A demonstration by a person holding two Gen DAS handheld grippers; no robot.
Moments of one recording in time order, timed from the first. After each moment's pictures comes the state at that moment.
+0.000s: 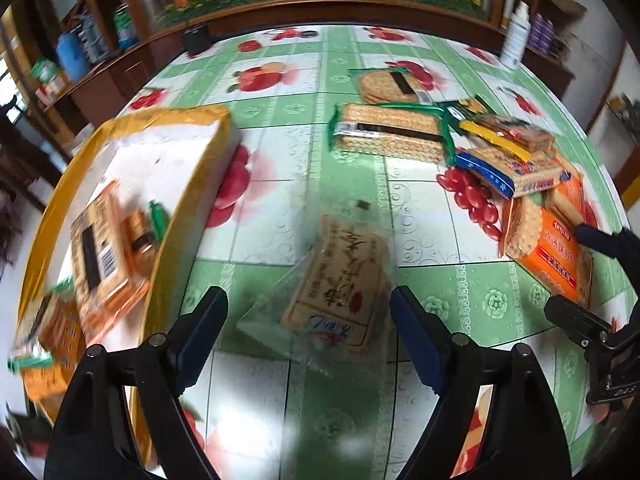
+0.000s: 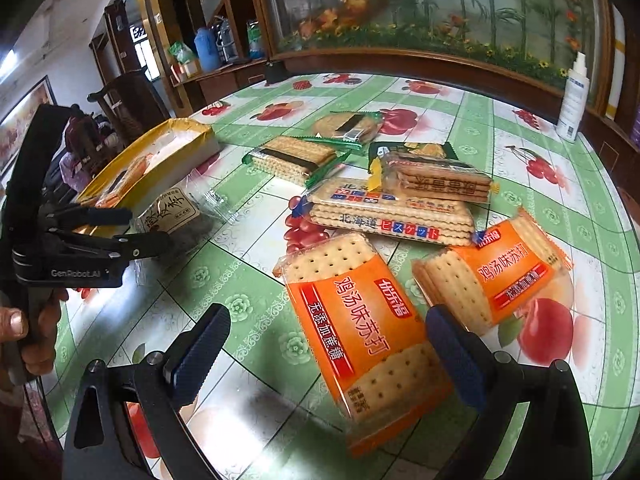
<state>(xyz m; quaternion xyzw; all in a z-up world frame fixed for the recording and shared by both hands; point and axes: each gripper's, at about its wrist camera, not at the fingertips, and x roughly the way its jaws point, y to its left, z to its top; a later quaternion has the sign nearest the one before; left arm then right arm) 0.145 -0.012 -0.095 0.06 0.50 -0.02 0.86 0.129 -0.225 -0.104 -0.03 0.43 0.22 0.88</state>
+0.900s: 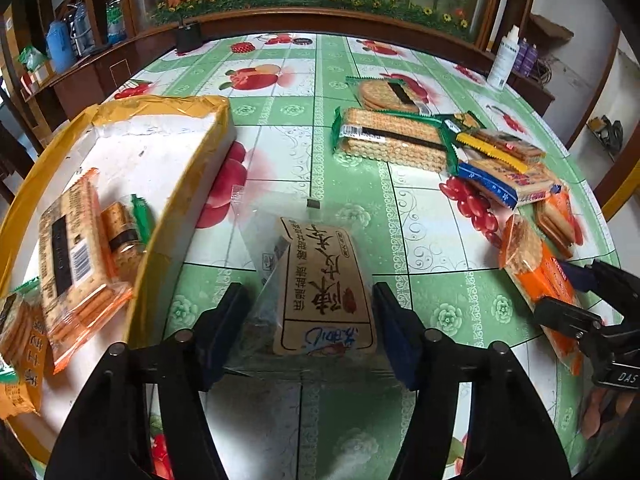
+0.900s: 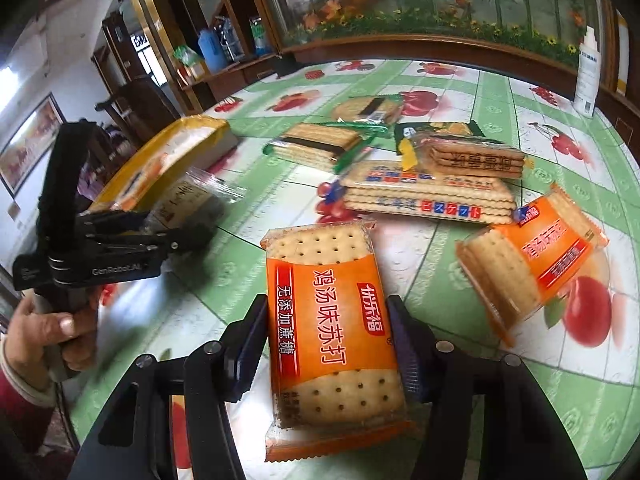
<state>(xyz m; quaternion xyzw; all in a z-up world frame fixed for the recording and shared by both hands) 0.142 0.015 -0.107 0.00 0.47 -0.06 0.88 0.126 -0.214 -0.110 0.01 0.44 0.25 0.86</state>
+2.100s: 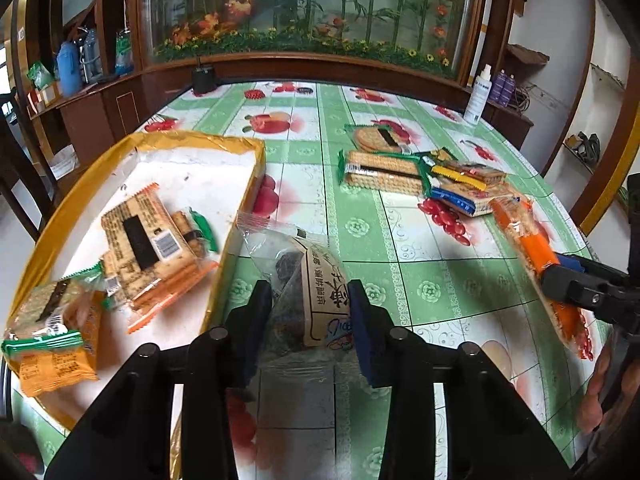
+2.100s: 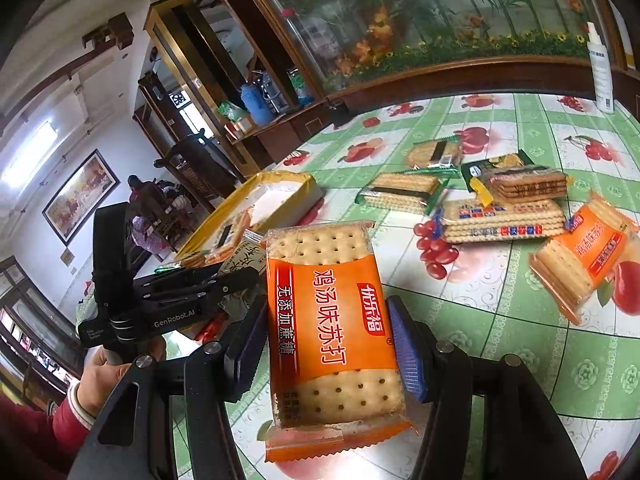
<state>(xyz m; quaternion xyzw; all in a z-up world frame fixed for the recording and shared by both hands) 0.092 0.048 -0.070 -0.01 0.40 -0.09 0.91 0.089 -0.197 -0.071 0.12 0.37 0.32 0.86</state>
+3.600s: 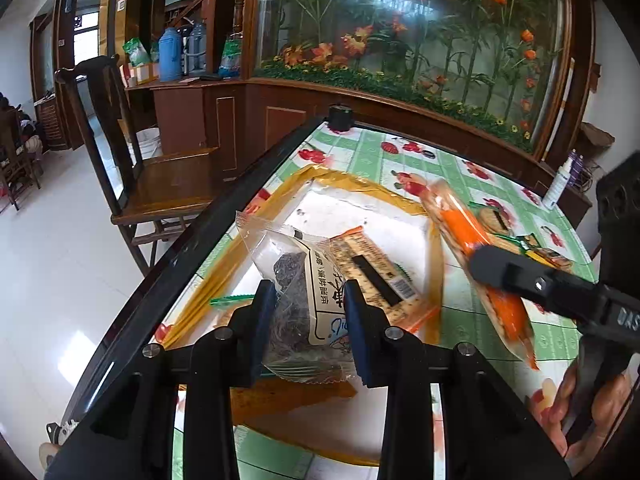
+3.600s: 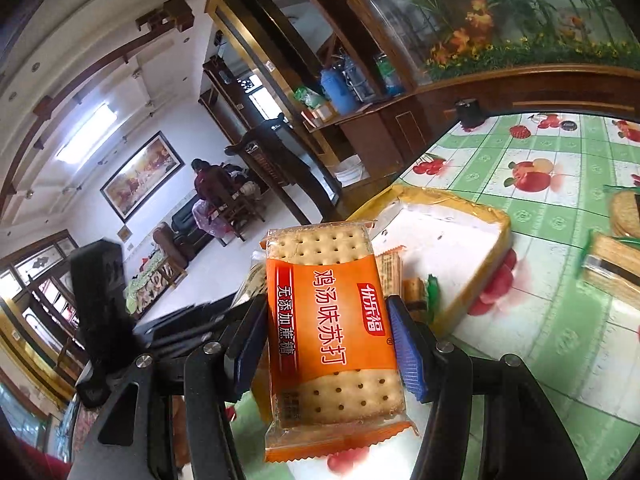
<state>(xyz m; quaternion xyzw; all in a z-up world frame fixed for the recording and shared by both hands) 0.078 0.190 -0.045 -0.08 0.35 0.06 0.93 0.144 0.004 -0.044 0.13 0.36 0.44 0.81</state>
